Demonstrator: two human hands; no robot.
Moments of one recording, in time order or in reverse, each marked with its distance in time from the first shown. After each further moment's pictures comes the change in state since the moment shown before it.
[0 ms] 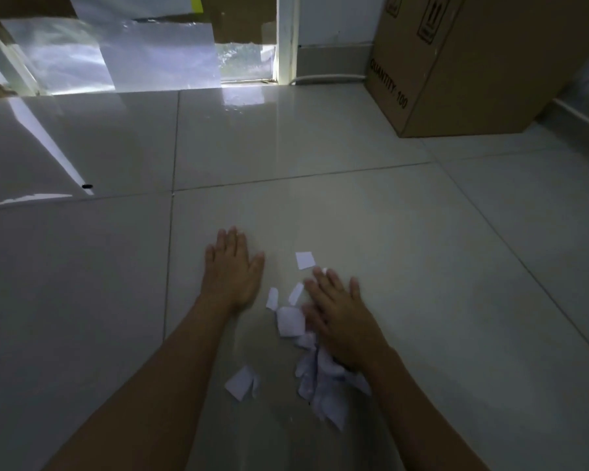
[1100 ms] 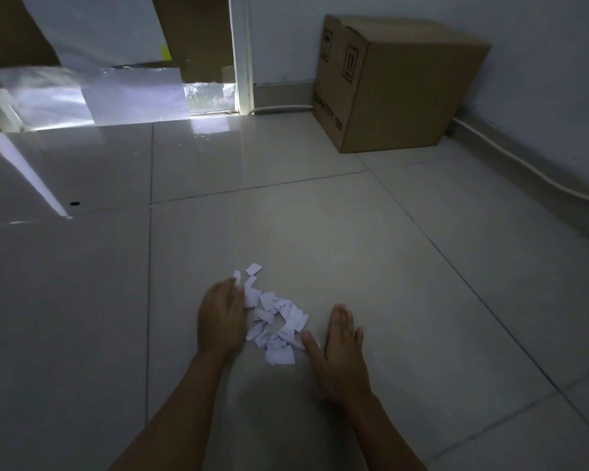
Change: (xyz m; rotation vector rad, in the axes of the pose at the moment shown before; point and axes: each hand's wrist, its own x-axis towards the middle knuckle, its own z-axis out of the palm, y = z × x) left_hand -0.130 0.035 0.031 -0.683 0.332 0.065; right_hand -0.145 -0.013 0.010 0.371 0.145 0.477
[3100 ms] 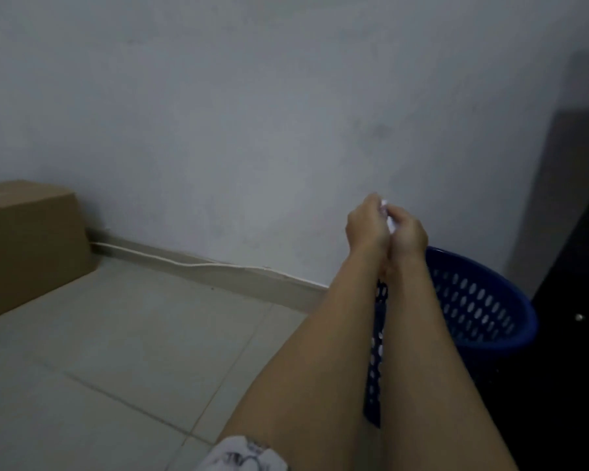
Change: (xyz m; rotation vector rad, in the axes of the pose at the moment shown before) left_hand -0.412 0.655 0.283 -0.897 -1.233 0.010; right_hand -0.302 0.255 -0.548 1.265 1.358 0.231
